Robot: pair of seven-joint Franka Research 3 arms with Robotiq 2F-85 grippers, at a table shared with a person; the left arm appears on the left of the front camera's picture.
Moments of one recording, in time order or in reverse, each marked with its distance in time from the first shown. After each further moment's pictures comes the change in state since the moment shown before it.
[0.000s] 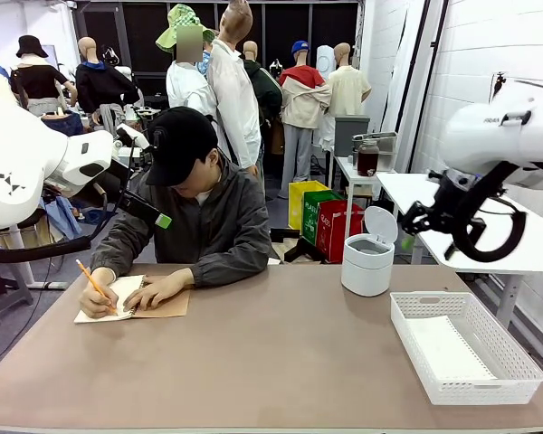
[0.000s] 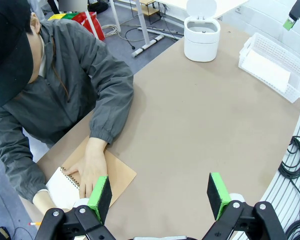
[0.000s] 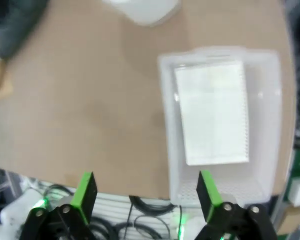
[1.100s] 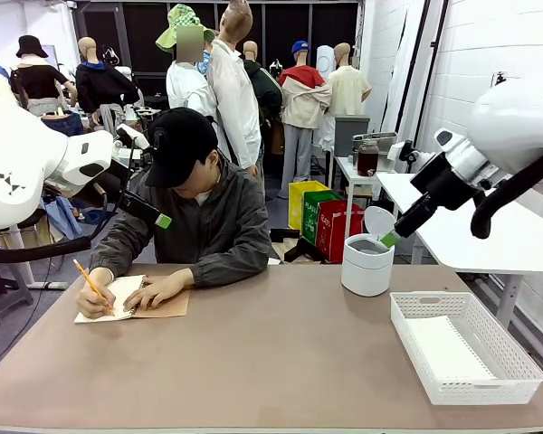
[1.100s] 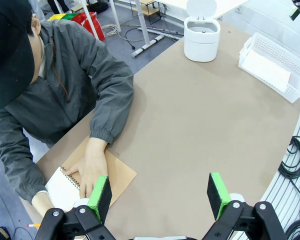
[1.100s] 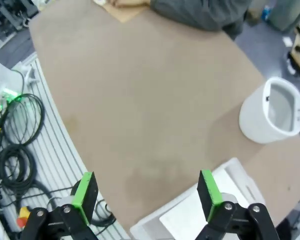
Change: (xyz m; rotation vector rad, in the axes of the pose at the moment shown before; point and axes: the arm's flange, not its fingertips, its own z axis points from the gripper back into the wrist) left arm 0.000 0.000 0.000 0.000 0.000 0.000; right arm -0.052 0.041 0.034 0.256 -0.232 1.034
